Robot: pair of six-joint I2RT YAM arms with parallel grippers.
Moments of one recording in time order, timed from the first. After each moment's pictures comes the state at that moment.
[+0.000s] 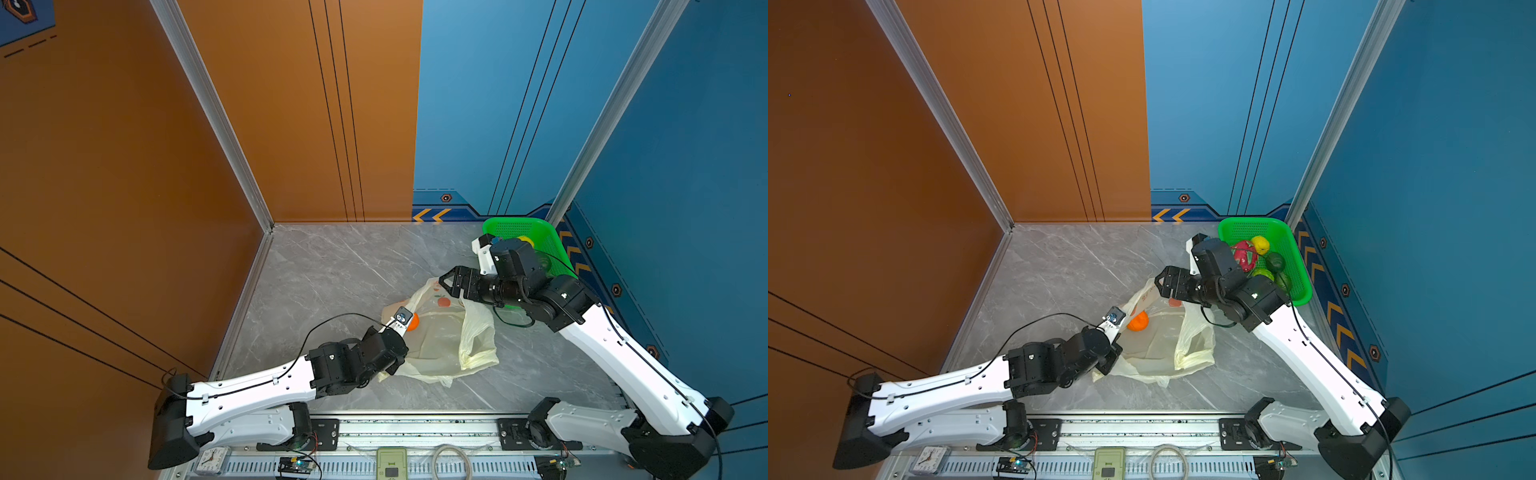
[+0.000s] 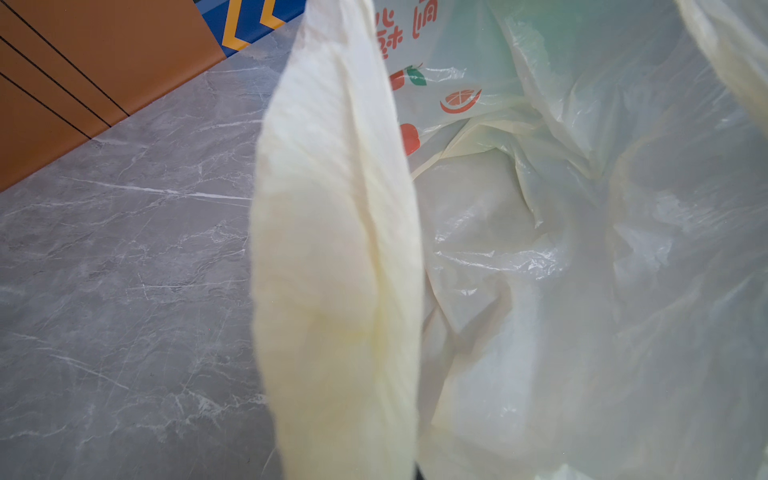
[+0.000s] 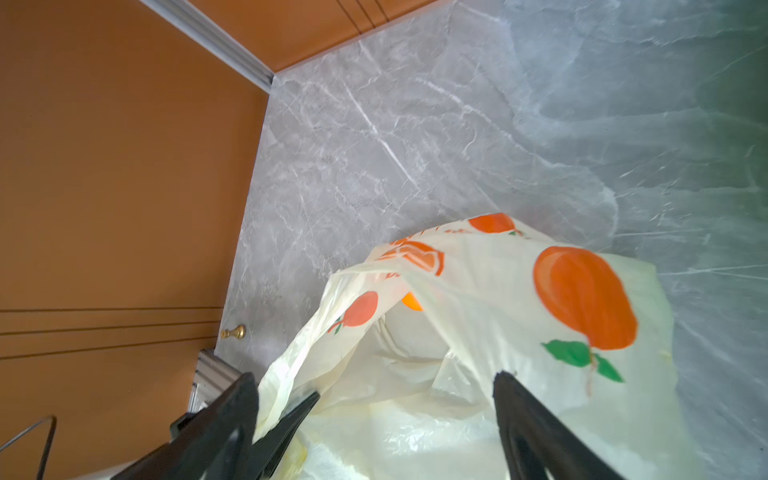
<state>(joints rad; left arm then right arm) -1.19 1.04 0.81 -0.52 -0.50 -0.29 0.68 1.19 1.38 -0.87 -0.09 0.73</state>
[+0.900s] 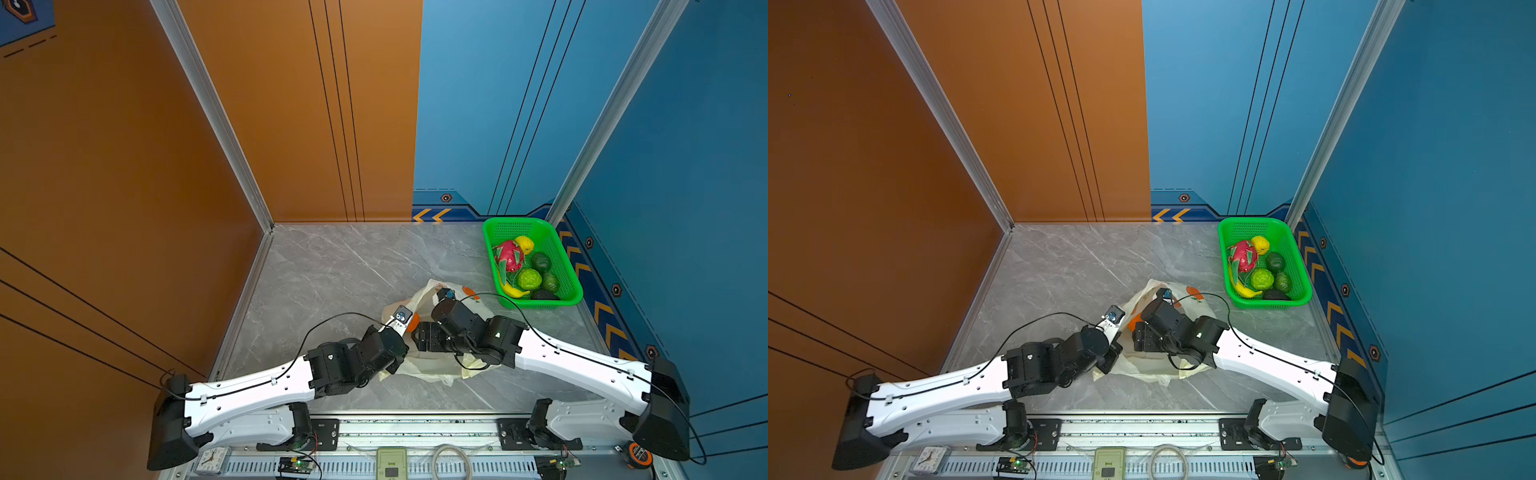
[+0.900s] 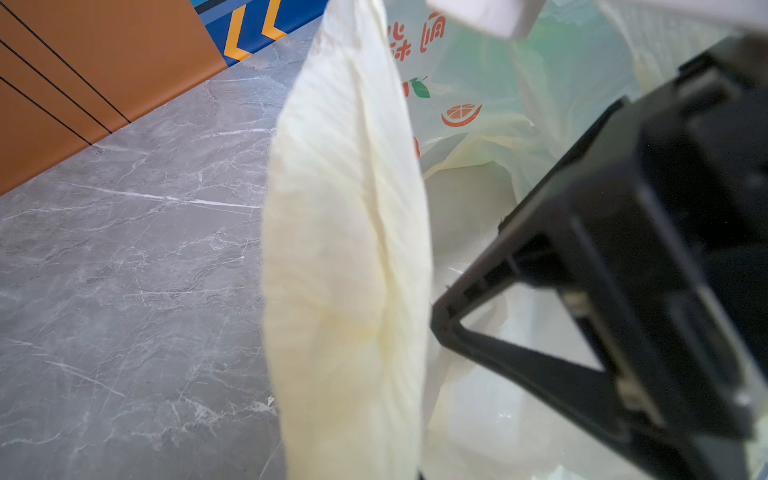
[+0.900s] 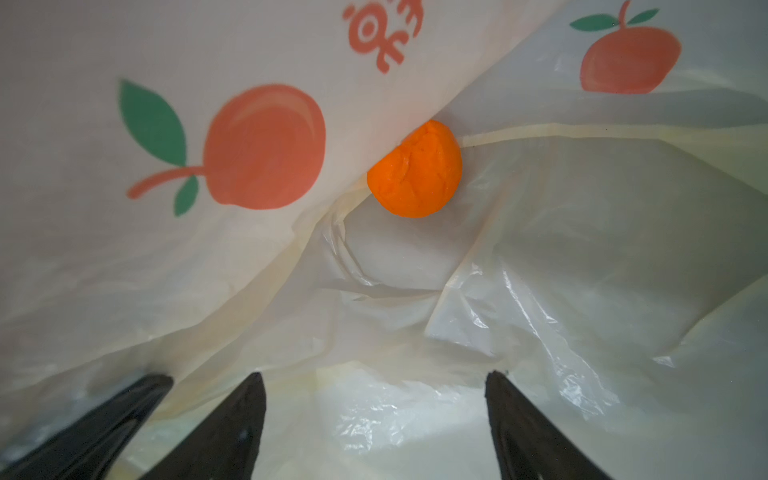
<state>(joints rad) -1.18 1.05 0.82 -0.50 -0.50 -0.30 1.02 1.29 0.98 -0.60 0.10 0.91</state>
